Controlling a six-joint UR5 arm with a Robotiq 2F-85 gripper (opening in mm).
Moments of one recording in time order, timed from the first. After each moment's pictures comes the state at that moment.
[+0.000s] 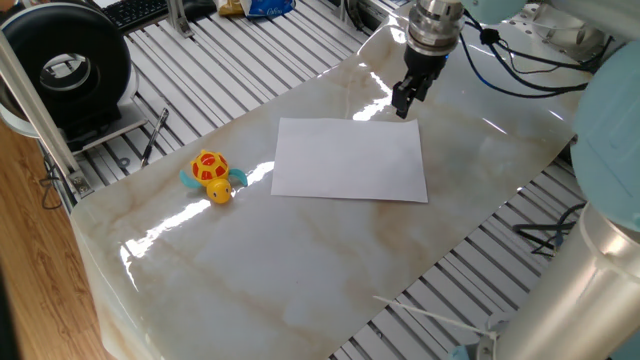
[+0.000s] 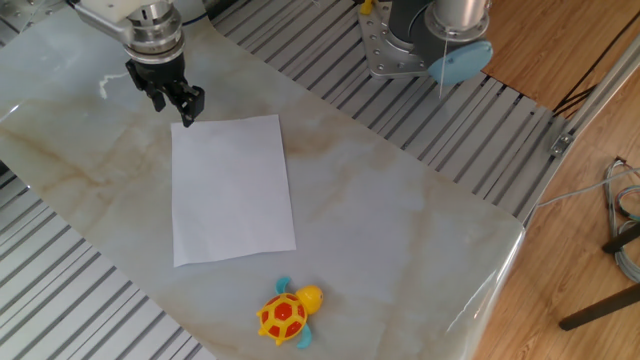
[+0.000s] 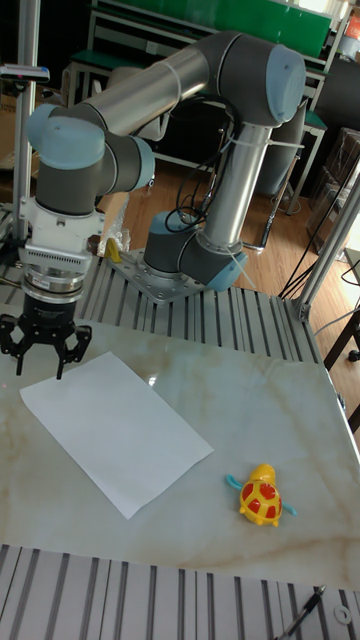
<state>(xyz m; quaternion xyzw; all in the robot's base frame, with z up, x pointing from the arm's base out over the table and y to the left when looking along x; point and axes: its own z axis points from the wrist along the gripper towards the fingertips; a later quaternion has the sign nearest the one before) 0.518 -0.197 0.056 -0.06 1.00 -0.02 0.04</state>
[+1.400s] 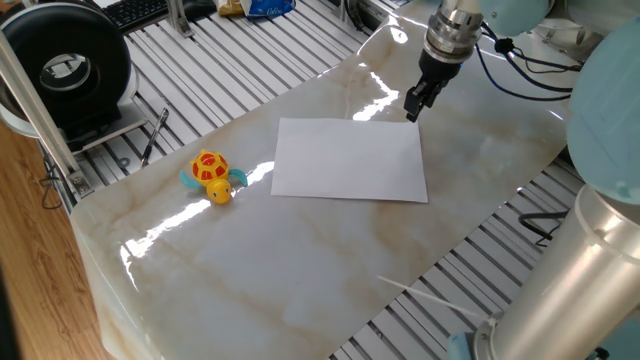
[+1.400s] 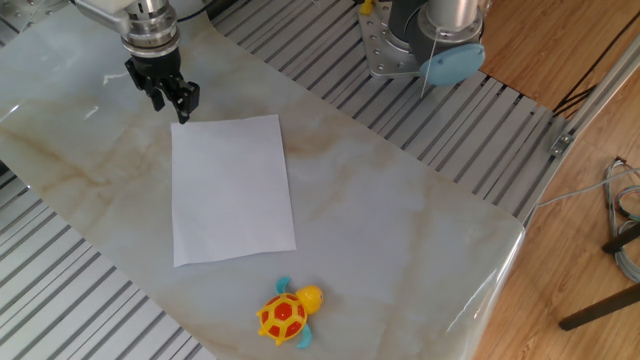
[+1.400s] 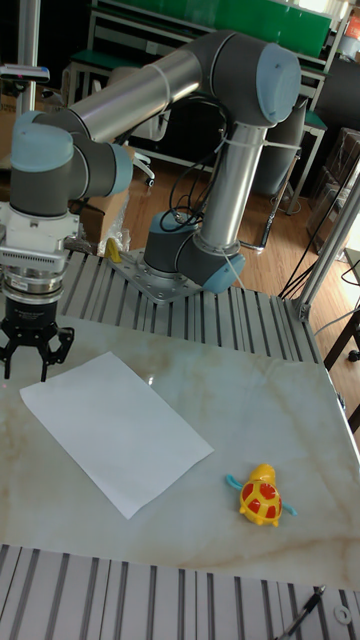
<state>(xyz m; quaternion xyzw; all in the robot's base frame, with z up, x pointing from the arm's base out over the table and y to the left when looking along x) 0.508 -0.220 0.033 -0.07 1.00 0.01 0.05</state>
